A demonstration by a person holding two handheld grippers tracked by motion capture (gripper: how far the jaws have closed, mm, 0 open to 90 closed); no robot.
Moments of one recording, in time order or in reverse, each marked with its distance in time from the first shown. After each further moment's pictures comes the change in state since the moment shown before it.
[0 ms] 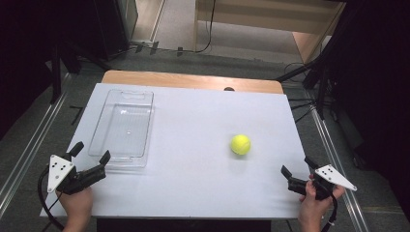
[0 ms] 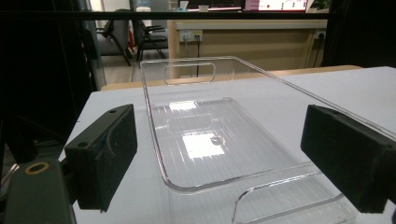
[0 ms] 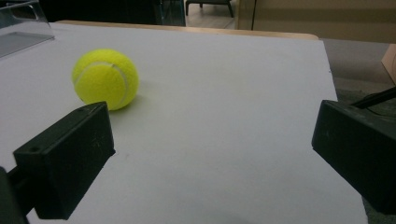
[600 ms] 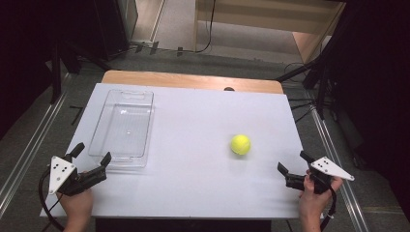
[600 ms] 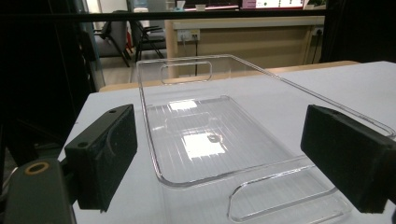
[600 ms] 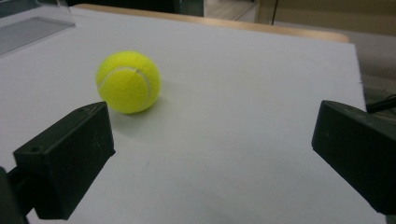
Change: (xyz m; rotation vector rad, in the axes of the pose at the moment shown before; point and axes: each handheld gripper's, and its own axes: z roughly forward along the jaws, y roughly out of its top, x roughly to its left) left arm -0.003 -0.001 -0.002 0.006 -0.005 0.023; right arm 0.007 0.025 0.009 0.069 0.070 -0.059
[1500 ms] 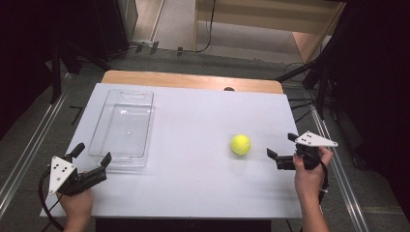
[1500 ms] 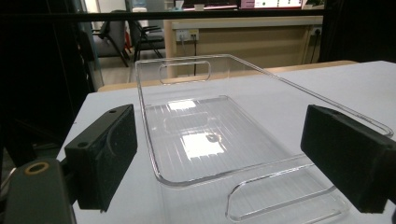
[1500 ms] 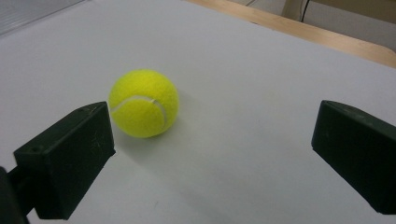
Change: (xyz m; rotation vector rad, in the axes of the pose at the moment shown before) left arm 0.000 0.000 -0.001 0.001 -0.002 -0.002; right arm 0.008 0.062 0.039 0.164 0.085 -0.120
